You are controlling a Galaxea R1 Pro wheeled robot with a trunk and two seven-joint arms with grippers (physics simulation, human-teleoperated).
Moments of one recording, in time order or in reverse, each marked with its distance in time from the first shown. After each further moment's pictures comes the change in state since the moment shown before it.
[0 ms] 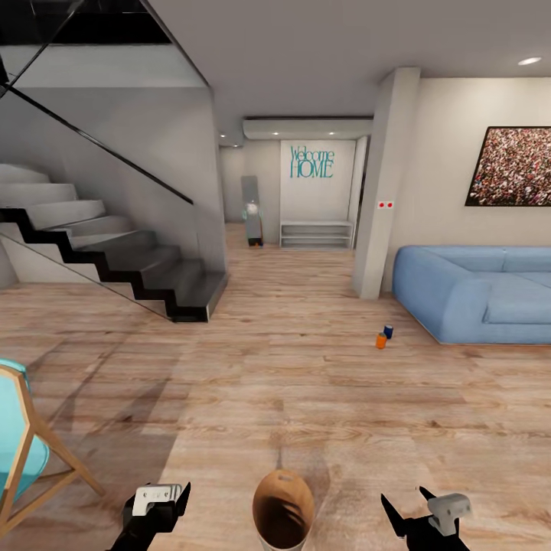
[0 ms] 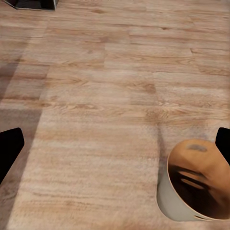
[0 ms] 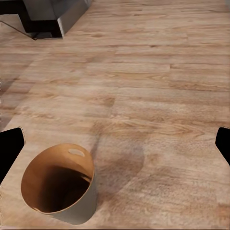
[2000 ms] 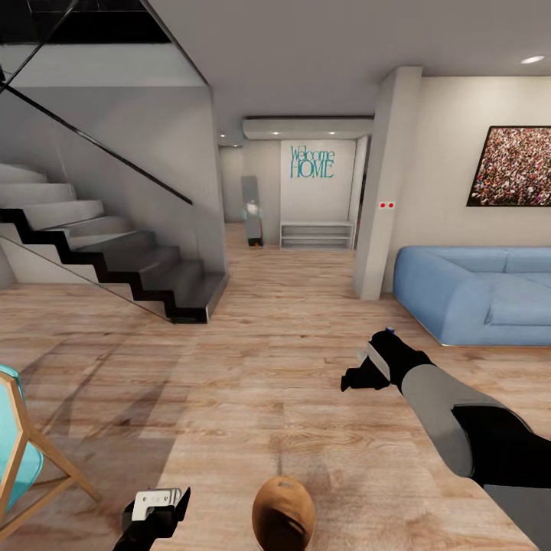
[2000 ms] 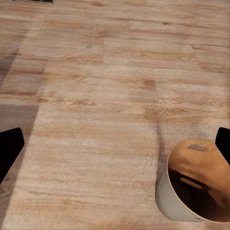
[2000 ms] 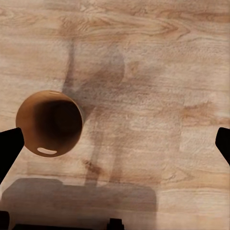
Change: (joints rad) left arm 0.000 0.002 0.000 0.024 0.013 0.003 -0.006; right arm -1.245 0.065 0.262 1.011 0.140 1.034 -0.330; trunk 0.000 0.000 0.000
